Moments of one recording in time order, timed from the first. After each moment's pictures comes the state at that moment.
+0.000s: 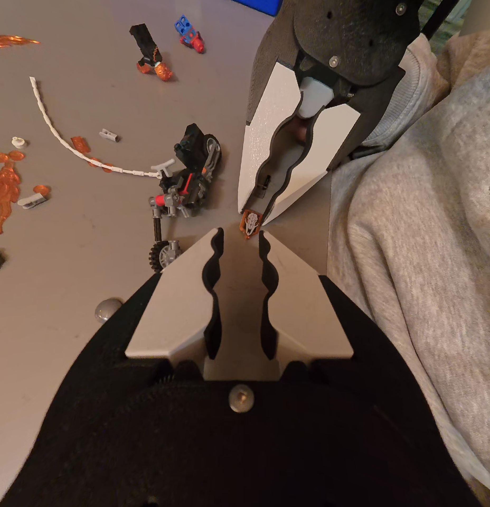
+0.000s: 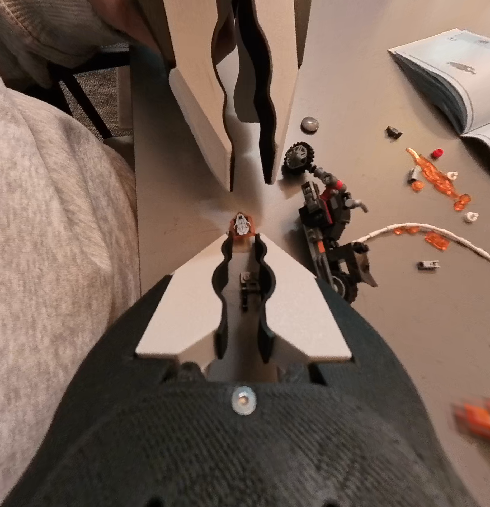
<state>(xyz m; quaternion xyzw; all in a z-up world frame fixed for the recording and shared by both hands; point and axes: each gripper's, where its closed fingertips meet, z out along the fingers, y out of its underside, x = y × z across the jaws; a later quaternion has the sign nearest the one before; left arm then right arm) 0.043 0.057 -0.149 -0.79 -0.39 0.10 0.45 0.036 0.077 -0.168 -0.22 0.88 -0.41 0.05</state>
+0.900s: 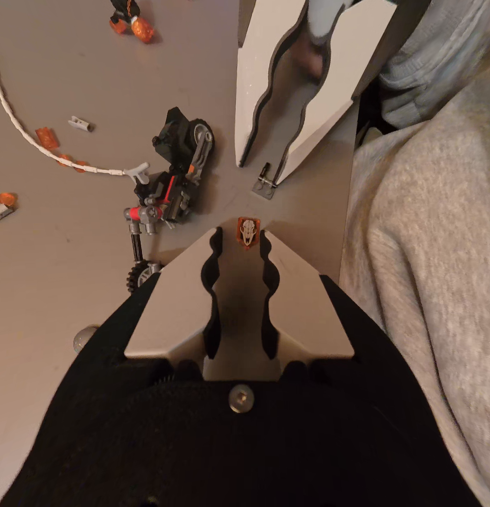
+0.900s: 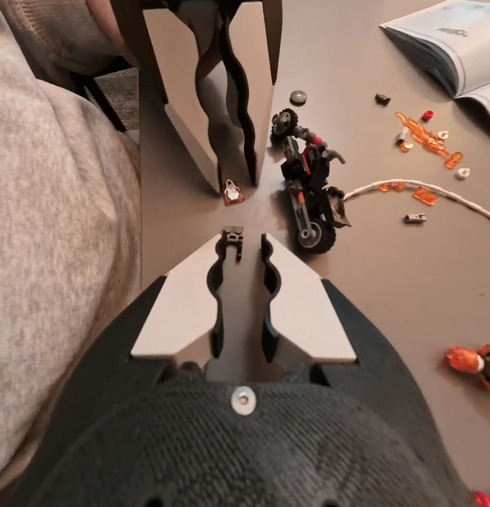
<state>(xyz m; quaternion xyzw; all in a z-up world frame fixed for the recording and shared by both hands) 0.034 0.074 -0.172 -0.83 -0.40 0.10 0.38 0.012 0.105 -0.163 -0.20 0.88 -0.42 0.10</state>
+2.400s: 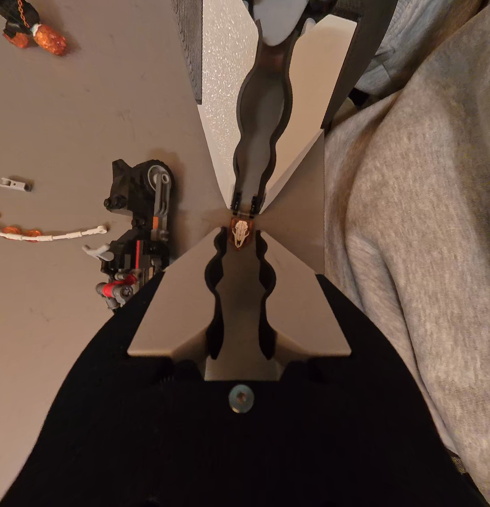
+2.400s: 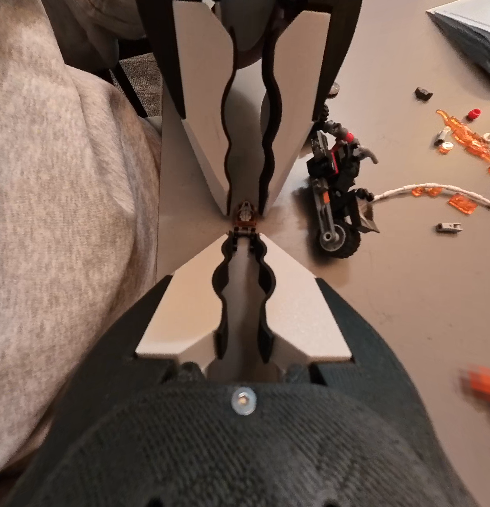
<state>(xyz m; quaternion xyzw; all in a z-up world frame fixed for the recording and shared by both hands) 0.032 0.102 -0.169 -0.89 -0.32 0.03 0.33 0.026 0.106 -0.168 -0.24 0.88 -0.39 0.12</state>
